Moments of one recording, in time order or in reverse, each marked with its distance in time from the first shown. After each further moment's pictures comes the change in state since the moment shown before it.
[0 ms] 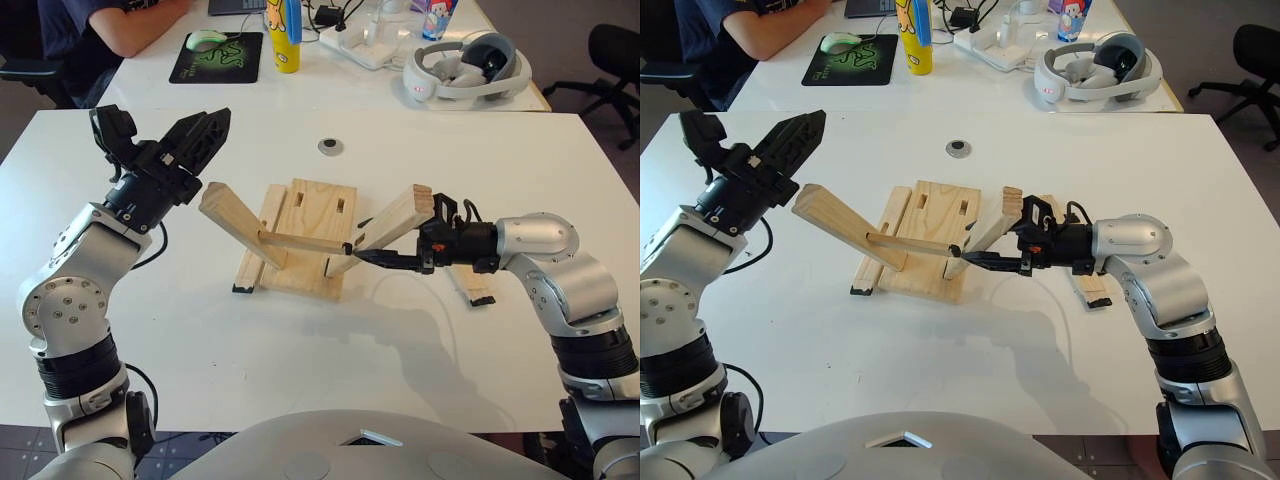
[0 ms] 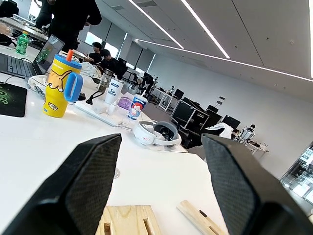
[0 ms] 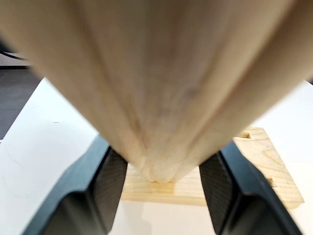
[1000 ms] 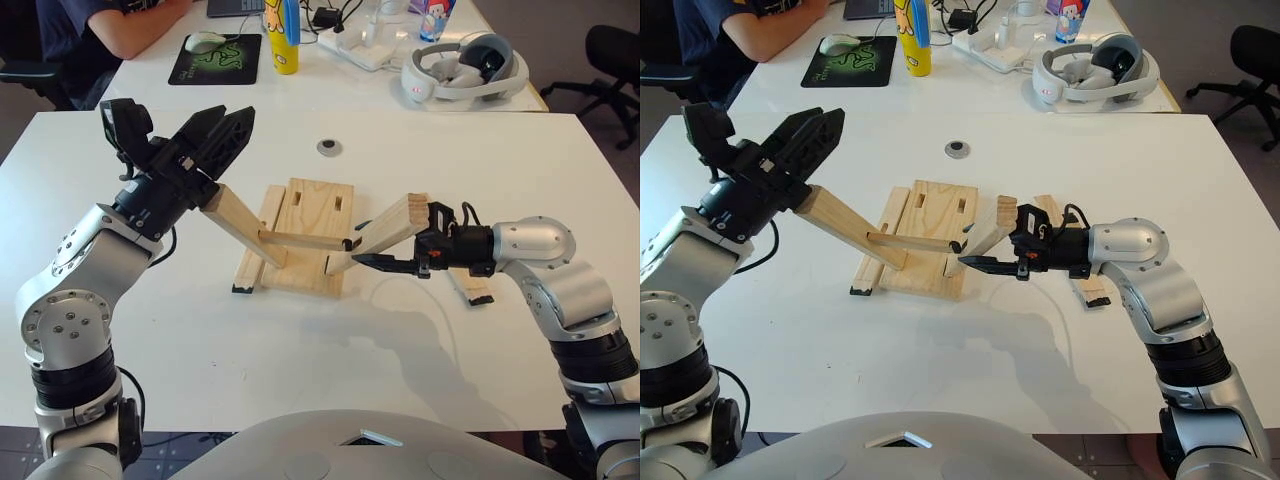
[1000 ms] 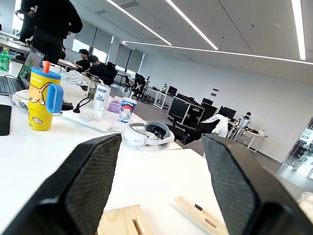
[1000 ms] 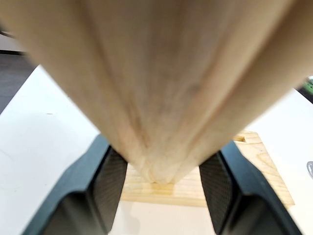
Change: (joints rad) left arm 0.057 0.087 -0.117 -0.124 0.038 -0.096 0.012; right arm 0.020 -0.011 0.030 -0.001 -0.026 -0.069 -0.027
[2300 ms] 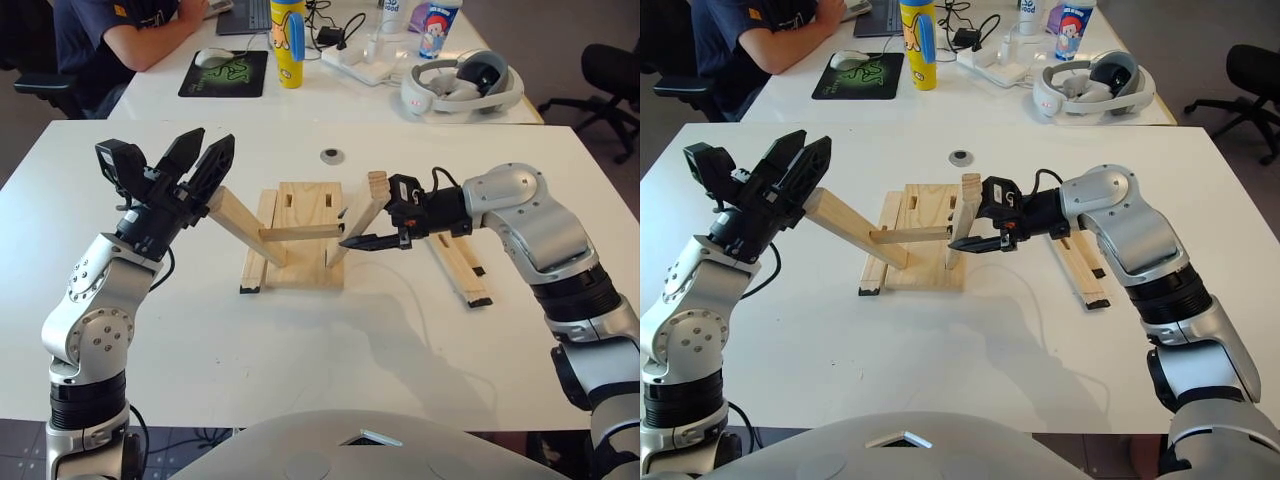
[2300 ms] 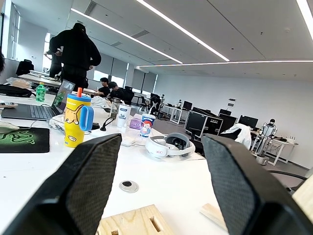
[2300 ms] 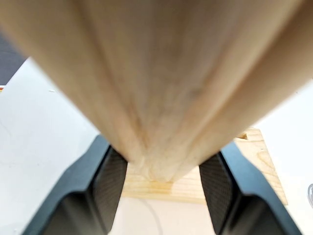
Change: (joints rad) left arm 0.134 -0.062 -0.050 0.094 0.207 -0.238 -0.115; right arm -0.387 0.003 0.225 0.239 -0.091 0.063 0.149
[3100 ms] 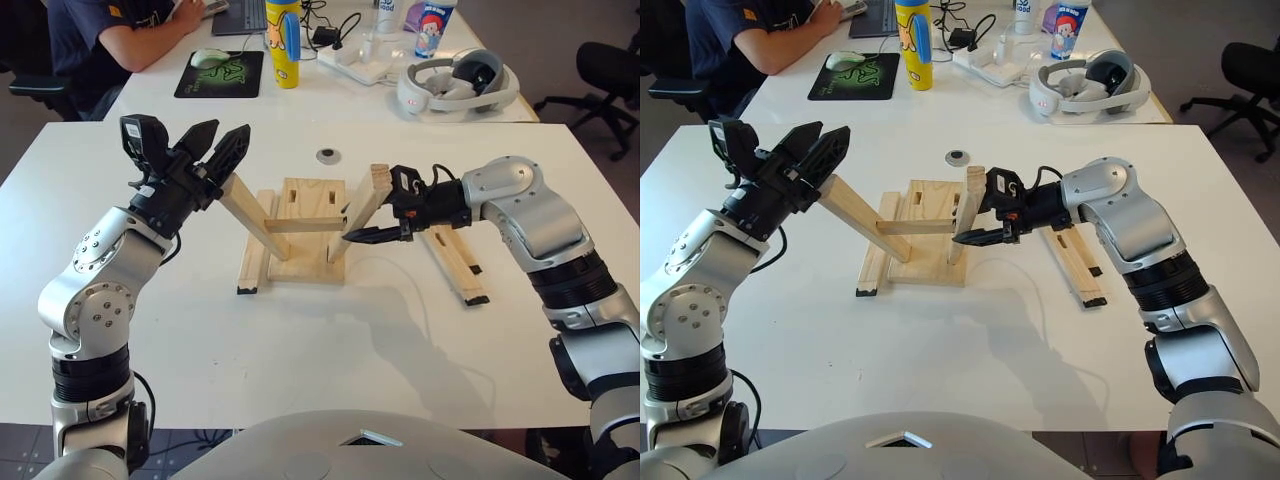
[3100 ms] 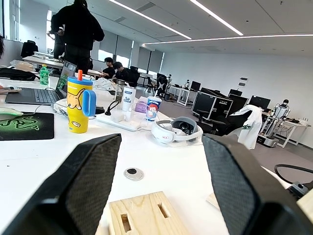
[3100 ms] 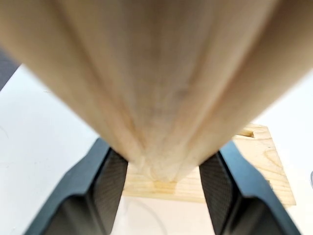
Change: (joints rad) left arm -0.166 0.003 0.003 -0.005 0.018 0.222 0.103; right arm 0.014 0.006 0.018 0.091 0.029 -0.014 -0.040
